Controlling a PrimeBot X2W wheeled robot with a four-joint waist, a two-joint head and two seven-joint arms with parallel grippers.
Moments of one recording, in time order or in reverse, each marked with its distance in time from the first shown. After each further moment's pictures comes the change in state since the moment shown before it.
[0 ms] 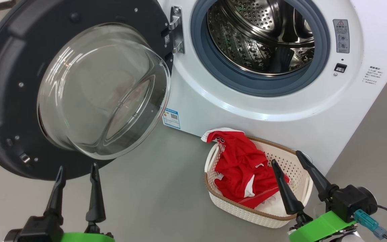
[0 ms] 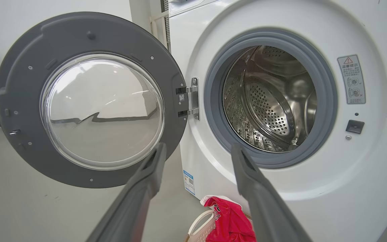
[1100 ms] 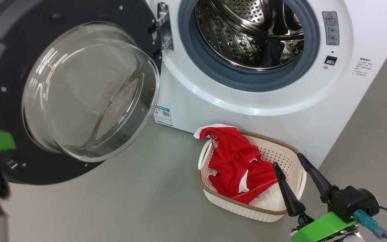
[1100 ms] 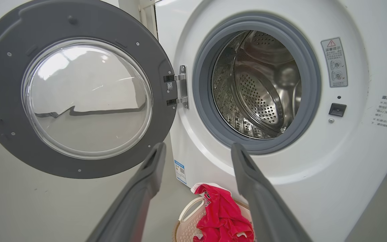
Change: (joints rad) left arm -0.445 0.158 0.216 0.134 -0.012 0.088 -0.037; right arm 0.000 -0.012 0.000 0.022 -0.007 0.000 0.000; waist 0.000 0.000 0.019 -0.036
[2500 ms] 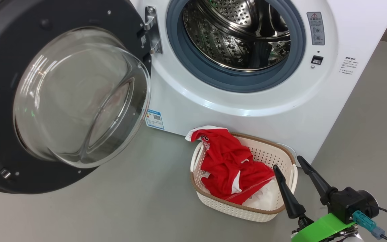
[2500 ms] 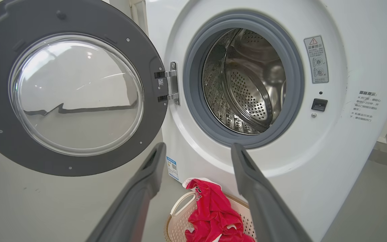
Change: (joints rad) left arm -0.517 0.101 0.319 0.958 -0.556 -0.267 0.548; right arm 0.001 -0.007 0.004 0.020 0.000 0.000 0.000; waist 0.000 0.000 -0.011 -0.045
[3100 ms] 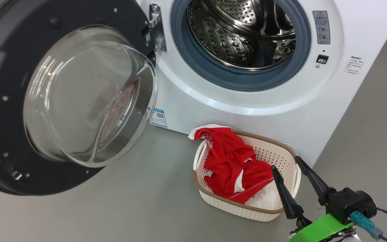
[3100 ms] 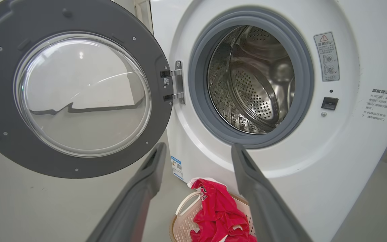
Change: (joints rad) left arm 0.049 0.022 -0.026 -0.091 -0.073 -0.058 0.221; right arm 0.001 0.006 0.006 -0.003 0.000 0.000 0.000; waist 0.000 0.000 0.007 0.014
